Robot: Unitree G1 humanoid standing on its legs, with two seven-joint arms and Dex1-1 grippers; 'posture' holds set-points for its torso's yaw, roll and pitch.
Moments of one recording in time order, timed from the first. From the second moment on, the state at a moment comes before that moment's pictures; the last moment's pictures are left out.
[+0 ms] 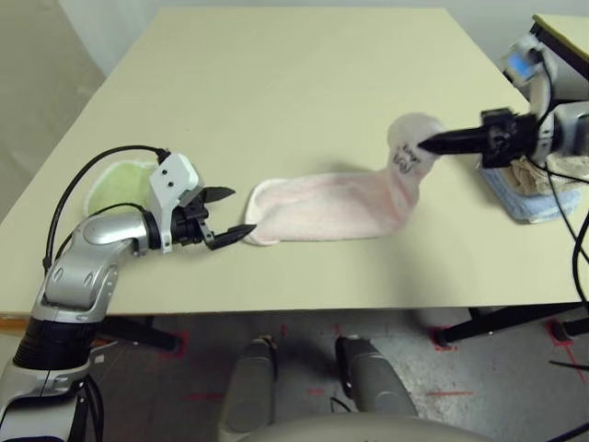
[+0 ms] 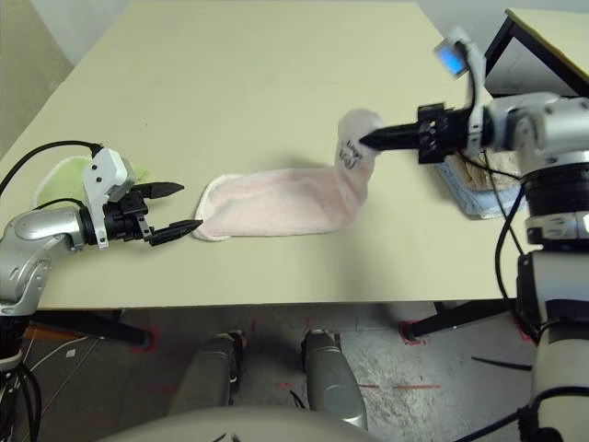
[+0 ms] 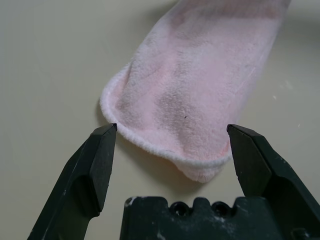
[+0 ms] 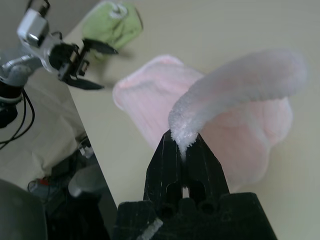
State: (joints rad) left arm -0.27 0.77 0.03 -0.18 -0.35 0.48 -0.93; right arm -1.01 -0.89 0.15 0.56 0.36 0.83 1.55
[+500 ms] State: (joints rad) left arm -0.27 0.77 0.03 -0.18 -0.35 0.48 -0.92; right arm -0.99 -0.88 0.29 0.53 0.40 0.75 1.61
